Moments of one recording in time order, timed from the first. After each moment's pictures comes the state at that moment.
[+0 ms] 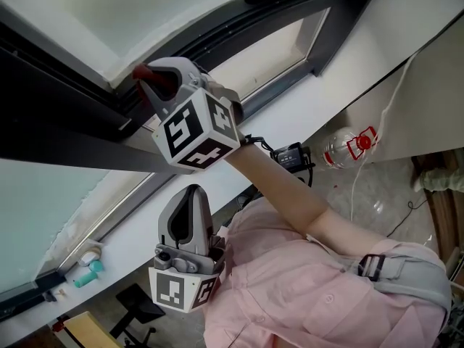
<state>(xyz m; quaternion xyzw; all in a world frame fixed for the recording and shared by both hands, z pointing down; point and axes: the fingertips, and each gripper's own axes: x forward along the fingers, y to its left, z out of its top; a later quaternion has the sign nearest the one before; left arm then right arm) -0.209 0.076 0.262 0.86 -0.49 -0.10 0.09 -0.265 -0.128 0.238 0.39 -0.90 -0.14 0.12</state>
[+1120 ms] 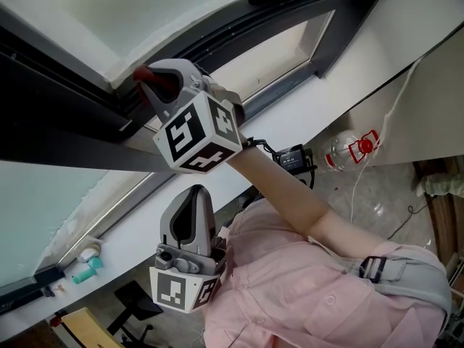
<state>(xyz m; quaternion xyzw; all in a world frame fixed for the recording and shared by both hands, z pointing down) -0.200 0.071 0.262 0.86 -0.49 -0.09 0.09 -0.265 -0.128 0.238 0.38 -0.91 -0.15 0.11</state>
